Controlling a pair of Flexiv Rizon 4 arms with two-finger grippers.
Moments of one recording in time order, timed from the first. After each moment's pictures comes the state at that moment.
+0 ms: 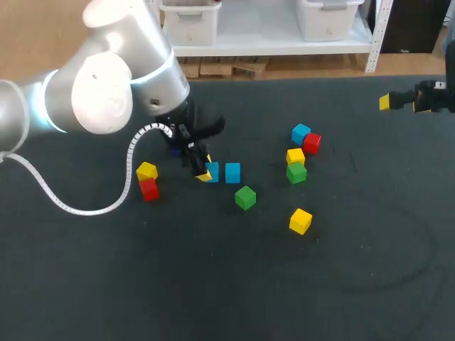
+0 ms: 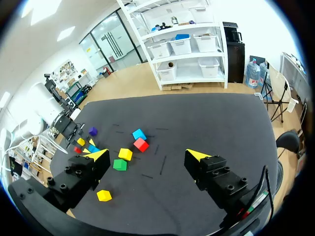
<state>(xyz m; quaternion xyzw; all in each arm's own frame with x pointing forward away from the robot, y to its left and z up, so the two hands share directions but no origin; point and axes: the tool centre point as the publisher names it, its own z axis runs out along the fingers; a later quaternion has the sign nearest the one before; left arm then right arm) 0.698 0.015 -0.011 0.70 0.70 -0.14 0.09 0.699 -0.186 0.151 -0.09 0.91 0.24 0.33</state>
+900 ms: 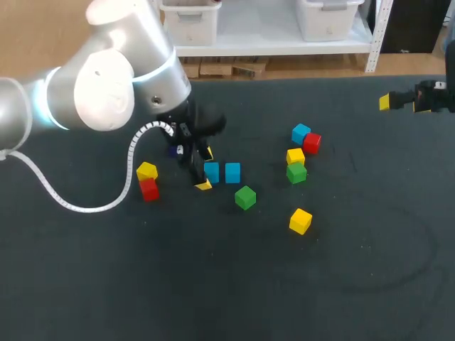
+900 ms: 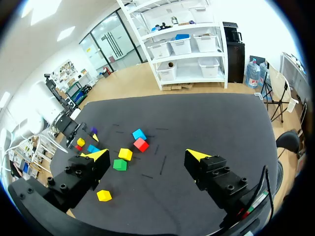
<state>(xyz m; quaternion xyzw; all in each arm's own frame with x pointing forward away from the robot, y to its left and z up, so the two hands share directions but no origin) 0.701 0.015 -0.010 0.70 0.70 -0.14 0.08 0.699 -0.186 0.151 -0.09 0.91 0.24 0.33</state>
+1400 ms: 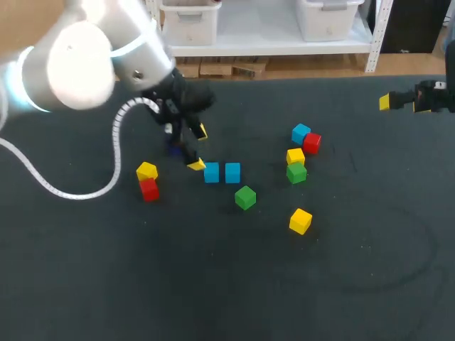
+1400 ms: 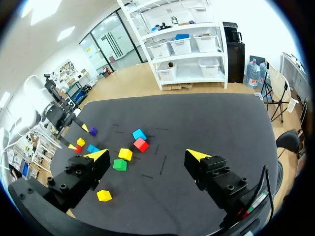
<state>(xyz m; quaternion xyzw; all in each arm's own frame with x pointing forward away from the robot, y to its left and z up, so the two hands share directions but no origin) 0.705 0.030 0.053 0.68 0.70 -0.16 0.12 0.699 -0.186 0.151 -0.09 0.91 0.24 0.33</state>
